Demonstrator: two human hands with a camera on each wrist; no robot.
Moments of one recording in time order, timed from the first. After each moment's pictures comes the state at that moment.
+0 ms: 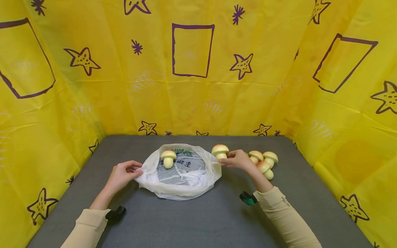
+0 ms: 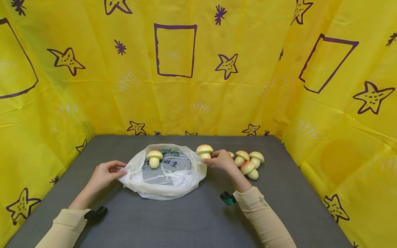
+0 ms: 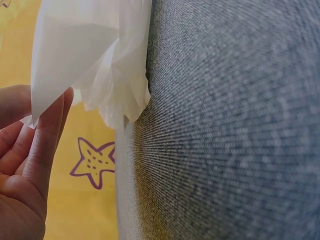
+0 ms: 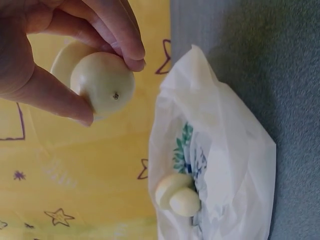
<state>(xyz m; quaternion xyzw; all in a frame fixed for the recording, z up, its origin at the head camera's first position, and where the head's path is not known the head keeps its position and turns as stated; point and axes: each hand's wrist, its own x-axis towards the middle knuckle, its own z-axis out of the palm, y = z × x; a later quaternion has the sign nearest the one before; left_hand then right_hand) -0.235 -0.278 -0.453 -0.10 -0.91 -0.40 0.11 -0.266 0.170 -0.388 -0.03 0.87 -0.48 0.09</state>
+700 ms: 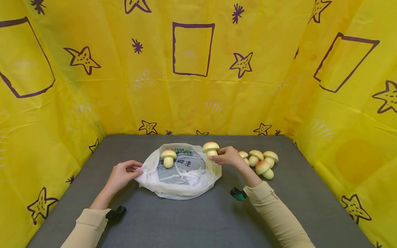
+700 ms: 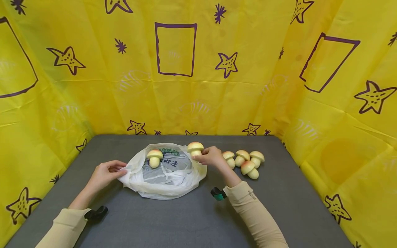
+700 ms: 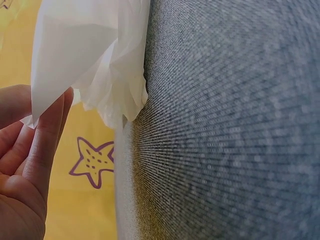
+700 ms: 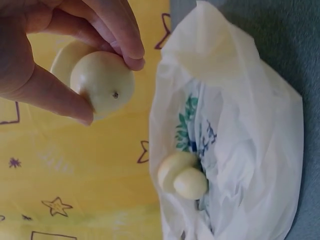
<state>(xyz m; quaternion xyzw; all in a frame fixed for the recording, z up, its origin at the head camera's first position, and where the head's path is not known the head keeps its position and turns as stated) -0.234 -0.277 -0.455 -0.10 -0.90 -0.40 0.11 -0.277 0.138 -0.387 -0.04 0.86 -0.49 0.11</state>
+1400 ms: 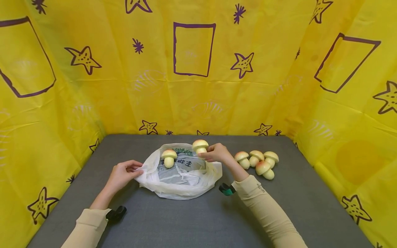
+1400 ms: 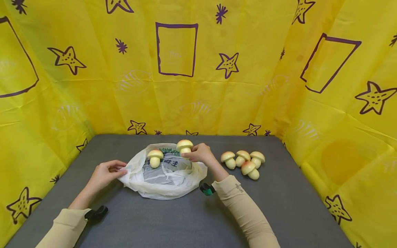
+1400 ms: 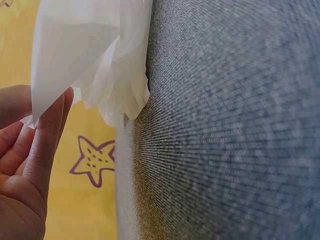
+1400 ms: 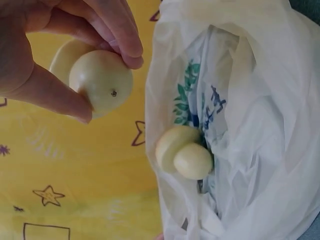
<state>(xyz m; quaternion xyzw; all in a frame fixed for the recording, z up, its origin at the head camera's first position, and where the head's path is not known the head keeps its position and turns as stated) -0.235 -0.281 -0.456 -0.10 -0.90 -0.40 0.11 -0.291 0.099 -0.383 -0.05 0.86 -0.50 0.14</state>
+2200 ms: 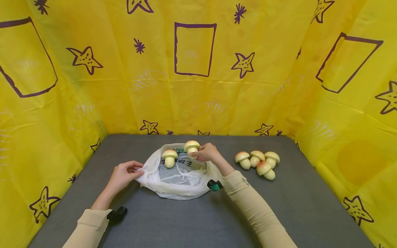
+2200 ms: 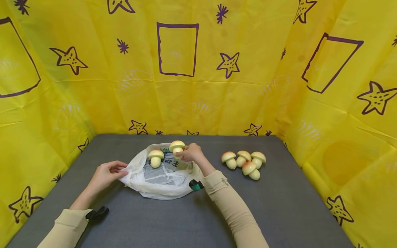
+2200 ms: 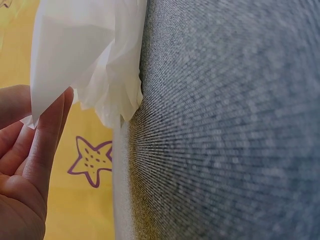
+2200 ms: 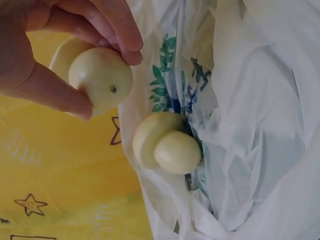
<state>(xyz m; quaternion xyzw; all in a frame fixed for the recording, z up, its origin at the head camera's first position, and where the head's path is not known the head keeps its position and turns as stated) -0.233 -0.280 -0.459 -0.09 -0.91 -0.40 0.10 -0.315 0.062 -0.403 -0.02 0.86 -0.49 0.16</state>
